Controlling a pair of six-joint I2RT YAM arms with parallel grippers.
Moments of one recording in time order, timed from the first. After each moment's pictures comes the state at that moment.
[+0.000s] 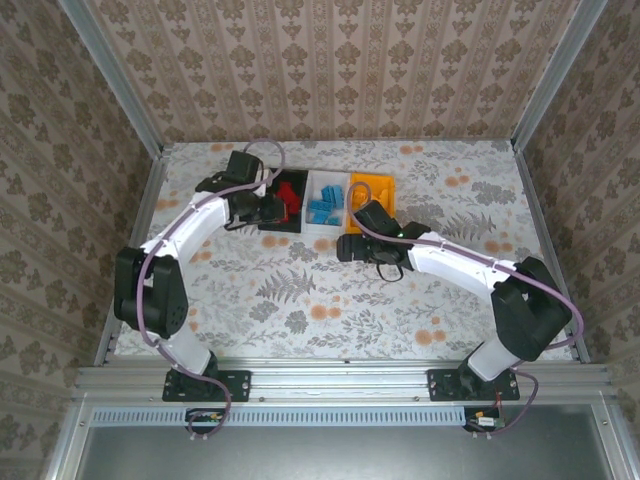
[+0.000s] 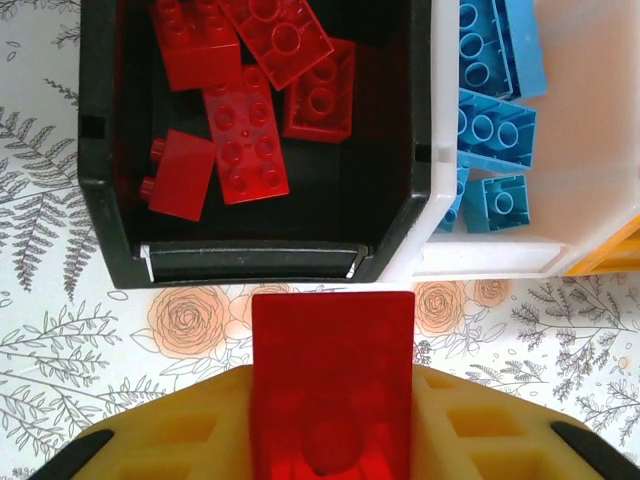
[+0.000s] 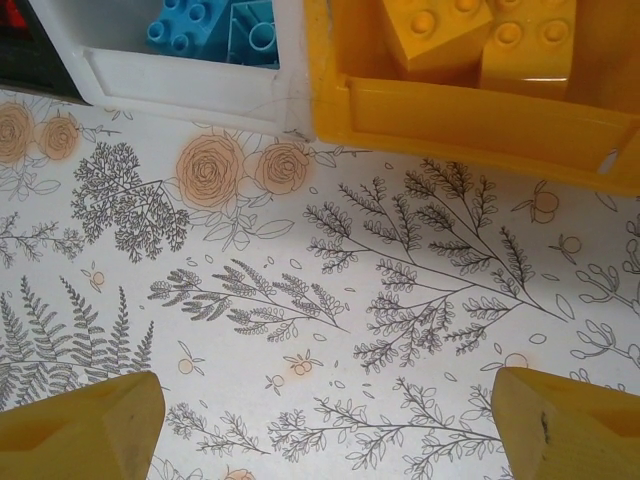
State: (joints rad) left arm -0.35 1.69 1.35 -0.72 0.21 -0.32; right arm 0.65 1.56 1.06 -0.48 0.10 0.61
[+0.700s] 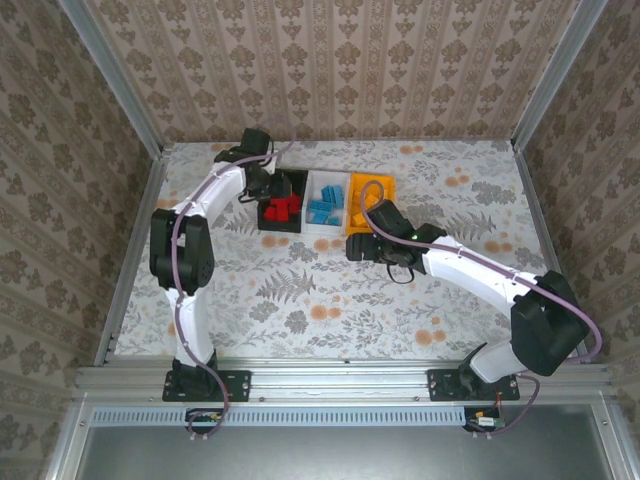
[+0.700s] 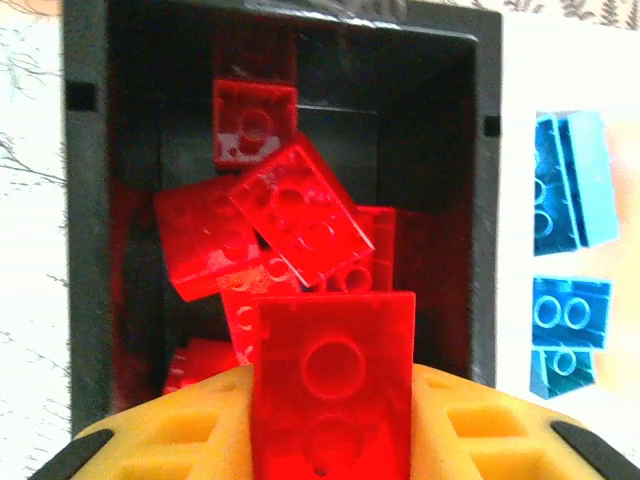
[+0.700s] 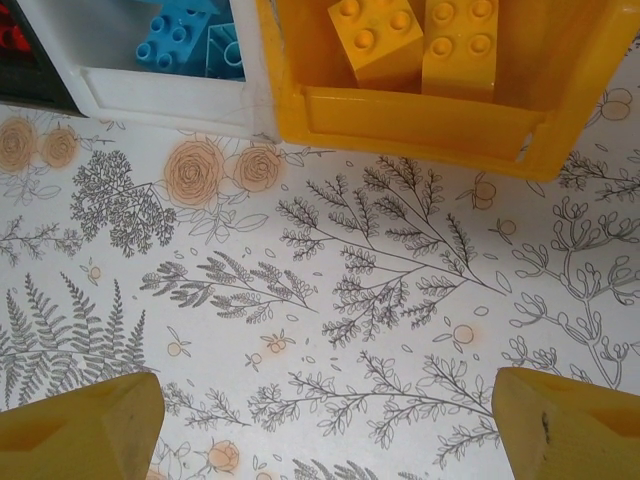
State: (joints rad) left arm -0.32 2.06 1.76 -0.78 0.19 -0.25; right arm 0.62 1.45 1.02 -0.54 0.11 0.60
